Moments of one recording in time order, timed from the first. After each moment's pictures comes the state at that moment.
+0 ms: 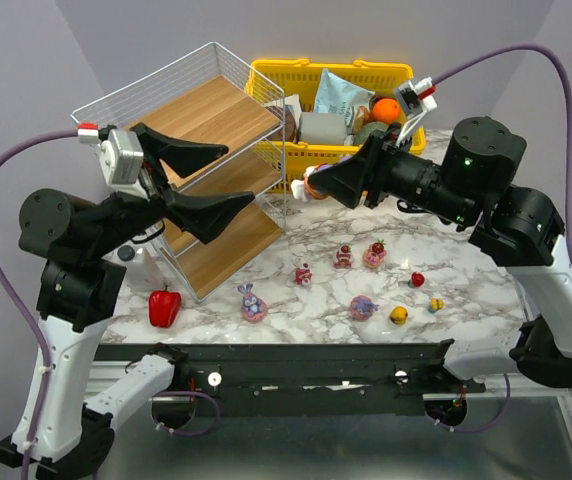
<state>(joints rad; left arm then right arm) -0.32 0.88 1.48 -0.17 0.75 -0.33 0.94 1.30 1.99 -0.75 -0.03 0.47</state>
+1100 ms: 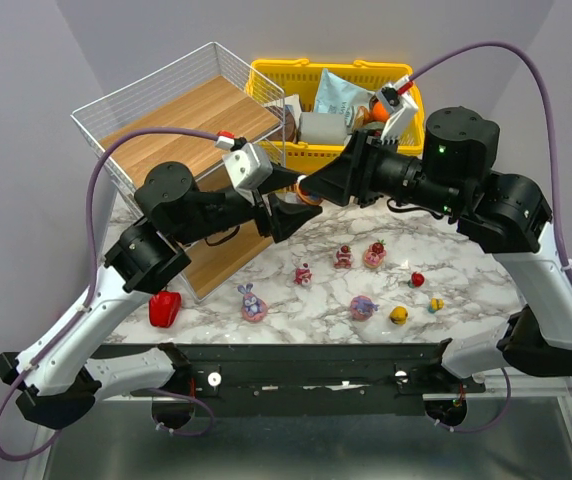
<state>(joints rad) -0.80 1.06 1.42 -0.24 0.40 -0.02 0.94 1.40 2.11 -0.91 -0.05 0.63</state>
